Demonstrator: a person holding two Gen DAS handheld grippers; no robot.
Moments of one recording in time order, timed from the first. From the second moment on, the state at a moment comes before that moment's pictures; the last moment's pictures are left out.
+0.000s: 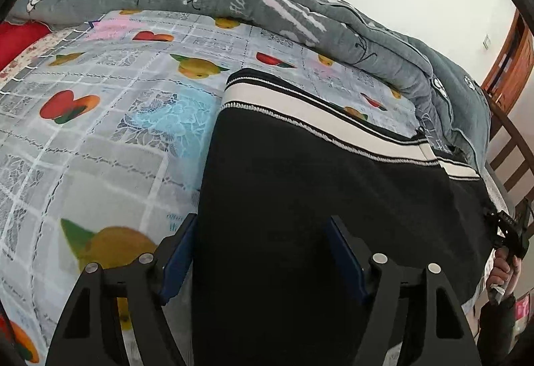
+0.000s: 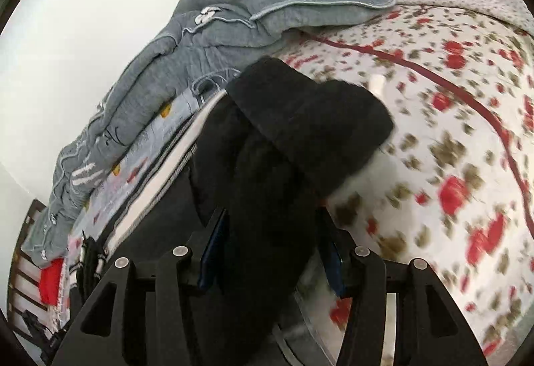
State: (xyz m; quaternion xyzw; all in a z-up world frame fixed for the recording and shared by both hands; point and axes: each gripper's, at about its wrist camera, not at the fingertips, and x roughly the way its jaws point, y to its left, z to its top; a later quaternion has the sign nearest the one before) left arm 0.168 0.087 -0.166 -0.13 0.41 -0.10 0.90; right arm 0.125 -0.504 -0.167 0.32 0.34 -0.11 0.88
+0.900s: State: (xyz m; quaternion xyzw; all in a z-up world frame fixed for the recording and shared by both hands) left arm 0.197 0.186 -0.130 -0.23 0.36 -0.06 0.90; right arm 0.182 -0.314 0.006 0.08 0.20 -0.07 0.97
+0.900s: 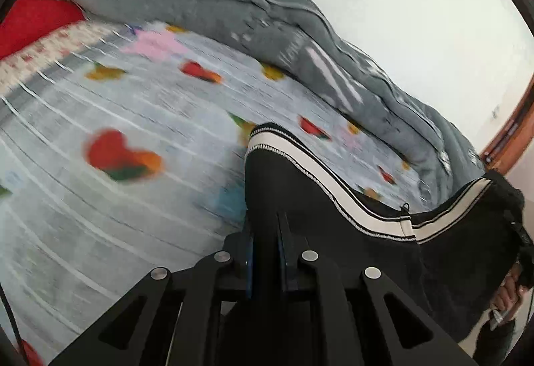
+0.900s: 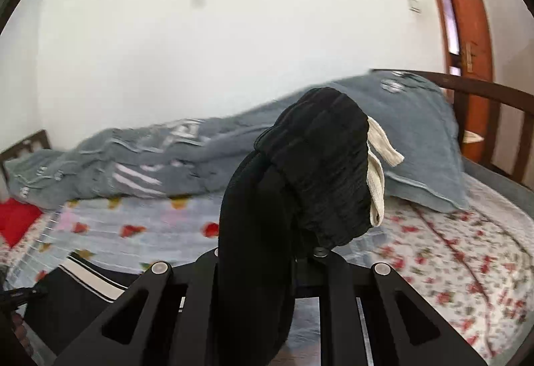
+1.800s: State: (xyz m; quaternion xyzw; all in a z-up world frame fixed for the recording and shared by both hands) left arm 0.169 0.251 -0.176 -0.29 0.40 -0.04 0.87; right arm 0.149 -0.334 -0.088 0.14 0.36 -0.09 0.92
